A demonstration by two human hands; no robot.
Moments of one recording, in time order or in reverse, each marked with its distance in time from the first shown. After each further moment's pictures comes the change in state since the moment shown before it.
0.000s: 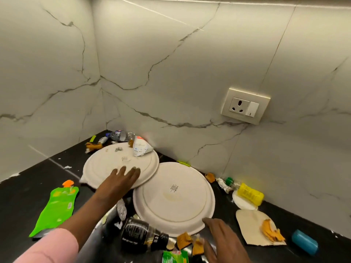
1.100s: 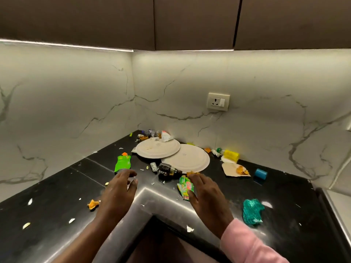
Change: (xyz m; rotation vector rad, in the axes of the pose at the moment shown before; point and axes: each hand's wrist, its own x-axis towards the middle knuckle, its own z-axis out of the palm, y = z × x) left_hand -0.406 0.094 -0.189 -0.956 0.497 -0.444; right_hand -0.207 -0.201 -0.143 0.025 0.214 -0.121
